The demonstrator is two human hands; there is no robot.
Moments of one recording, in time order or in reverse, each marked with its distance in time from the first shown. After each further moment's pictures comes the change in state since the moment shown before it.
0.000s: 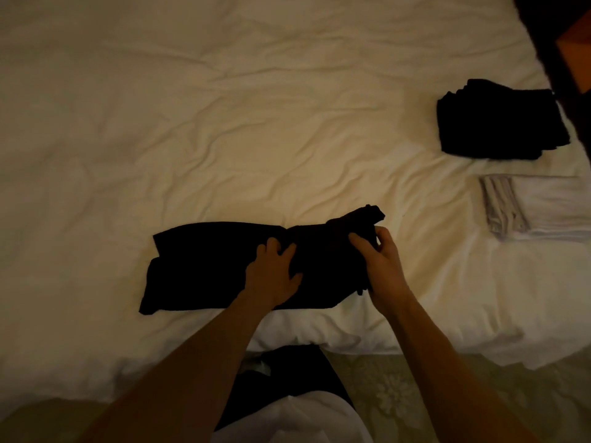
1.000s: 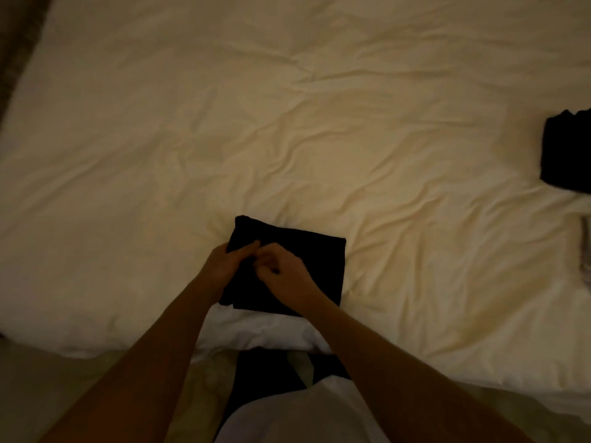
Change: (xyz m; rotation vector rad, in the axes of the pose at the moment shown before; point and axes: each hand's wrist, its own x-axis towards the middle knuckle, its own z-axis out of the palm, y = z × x) left_hand -0.075 -0.144 -0.123 -1.340 0.139 -0.659; right_hand -0.023 0.047 0.221 -0.716 -0.669 -0.077
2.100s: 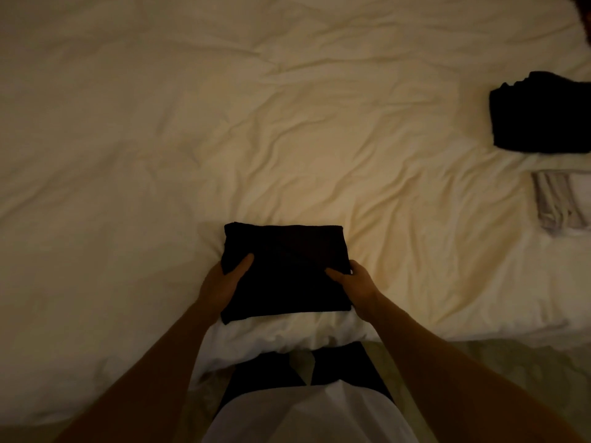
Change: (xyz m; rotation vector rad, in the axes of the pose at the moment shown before) left_hand 0.054 -0.053 -0.035 0.198 -0.169 0.046; right_hand -0.018 0.095 -0.031 0.543 0.488 0.505
